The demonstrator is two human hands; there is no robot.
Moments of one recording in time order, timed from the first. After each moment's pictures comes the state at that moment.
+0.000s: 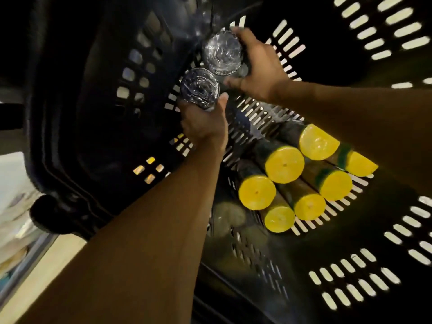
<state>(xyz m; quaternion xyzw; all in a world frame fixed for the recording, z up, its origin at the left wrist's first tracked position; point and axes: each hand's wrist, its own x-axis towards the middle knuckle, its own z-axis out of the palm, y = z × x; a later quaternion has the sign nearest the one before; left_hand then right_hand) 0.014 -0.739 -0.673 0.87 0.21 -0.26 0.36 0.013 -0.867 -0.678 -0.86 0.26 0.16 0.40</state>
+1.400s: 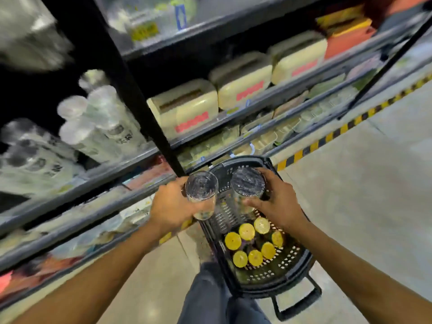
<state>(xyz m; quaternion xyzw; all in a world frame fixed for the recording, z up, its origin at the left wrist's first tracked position) -0.060 -0.596 -0.137 0.91 -0.08 -0.20 0.35 -0.142 -0.818 -0.142 -0.88 0.15 0.01 0.44</state>
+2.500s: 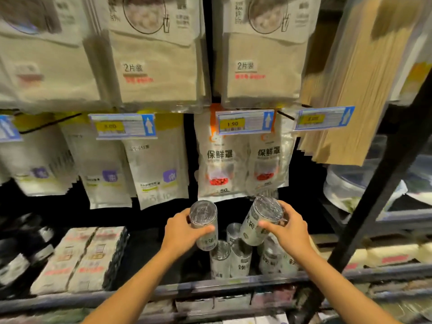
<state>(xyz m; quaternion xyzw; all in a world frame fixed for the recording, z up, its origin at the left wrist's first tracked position) 0.023 -0.195 0.062 0.88 0.03 0.09 0.46 0.036 -0.455 0.067 -0.83 -0.02 -0.10 0.55</state>
